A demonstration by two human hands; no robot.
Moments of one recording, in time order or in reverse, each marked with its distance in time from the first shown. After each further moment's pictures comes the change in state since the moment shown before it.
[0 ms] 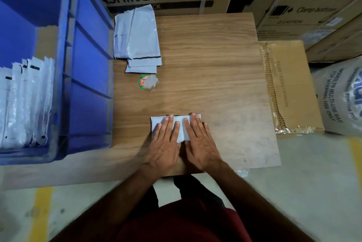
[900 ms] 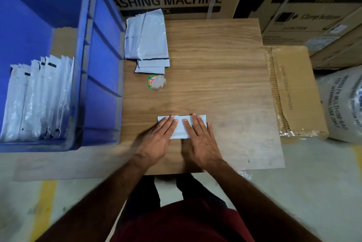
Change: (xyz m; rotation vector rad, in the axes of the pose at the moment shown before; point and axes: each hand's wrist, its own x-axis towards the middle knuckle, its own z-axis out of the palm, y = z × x) left_hand 0.001 -0.046 -0.033 -0.036 -0.128 0.102; right_hand 0.006 -0.022 -0.009 -0.093 -0.075 0.029
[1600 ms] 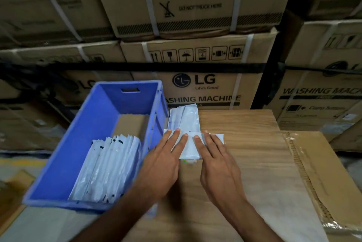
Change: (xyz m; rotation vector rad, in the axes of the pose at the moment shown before) left_hand -0.037 -0.022 -0.252 0.187 0.545 -0.083; right_hand 0.033 -0.149 -0.195 -0.082 0.574 -0.165
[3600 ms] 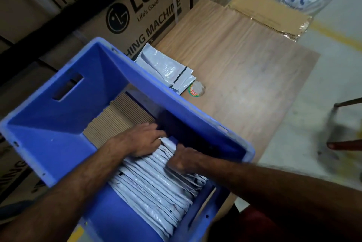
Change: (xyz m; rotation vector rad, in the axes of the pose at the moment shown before) left_hand 0.074 -0.301 0.140 0.108 -0.983 1.068; right_hand 0.083 -0.244 0.205 0.864 -0.670 1.335
